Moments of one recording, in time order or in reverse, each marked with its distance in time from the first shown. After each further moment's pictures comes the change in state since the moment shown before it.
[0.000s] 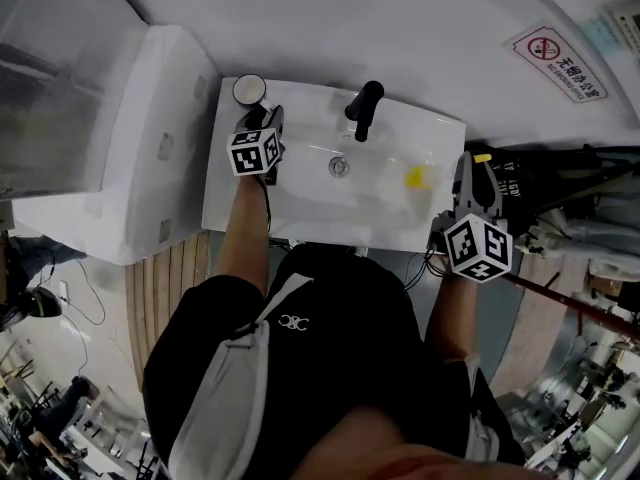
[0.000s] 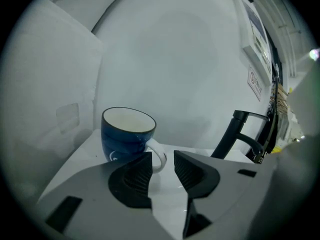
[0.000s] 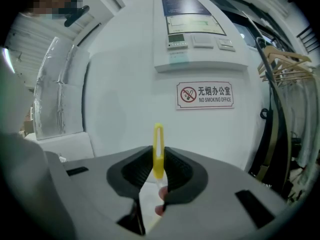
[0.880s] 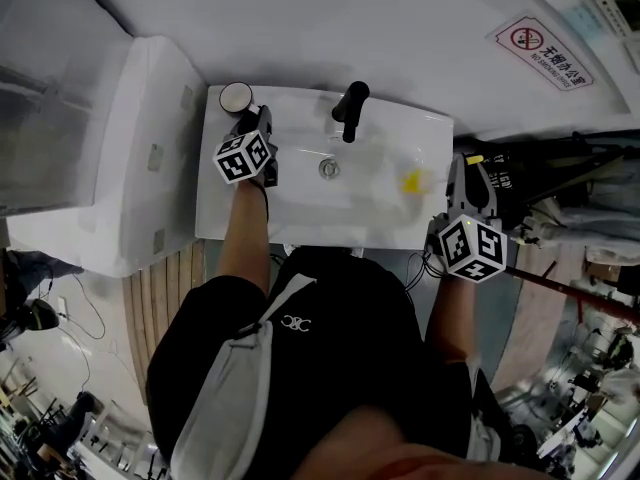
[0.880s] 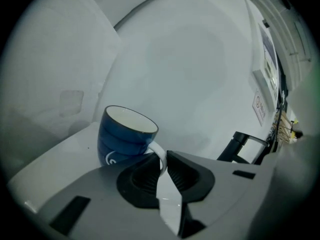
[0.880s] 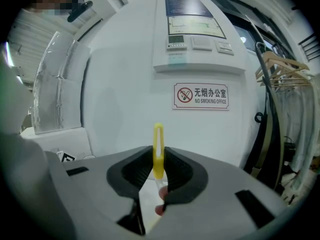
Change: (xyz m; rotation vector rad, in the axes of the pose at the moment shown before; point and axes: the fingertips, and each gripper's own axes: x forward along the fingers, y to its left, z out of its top) left arm 0.002 -0.007 0.013 -0.200 -0.104 -0.036; right arm -0.012 -0.011 -0.004 -0.032 0.021 -0.034
